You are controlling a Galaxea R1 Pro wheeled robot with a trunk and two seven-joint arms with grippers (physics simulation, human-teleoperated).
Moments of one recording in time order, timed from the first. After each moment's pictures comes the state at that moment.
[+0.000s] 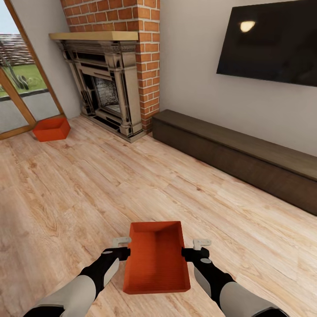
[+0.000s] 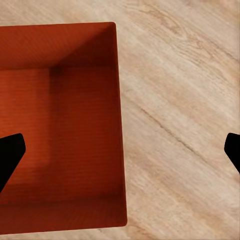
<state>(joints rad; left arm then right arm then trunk) -0.71 -0.10 0.00 -0.27 0.04 0.15 0.17 -0.68 0.11 0.25 -0.24 -0.22 -0.05 -0.19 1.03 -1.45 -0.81</state>
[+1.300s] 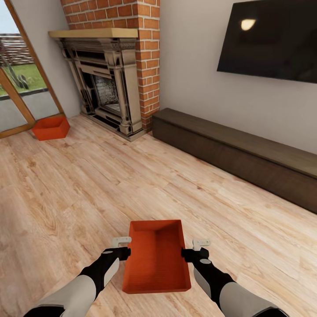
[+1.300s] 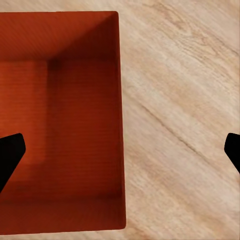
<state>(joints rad) -0.71 -0.10 0.01 -0.27 0.05 0.15 0.17 -0.68 0.11 0.28 -0.24 -0.23 -0.05 -0.19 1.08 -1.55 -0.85</state>
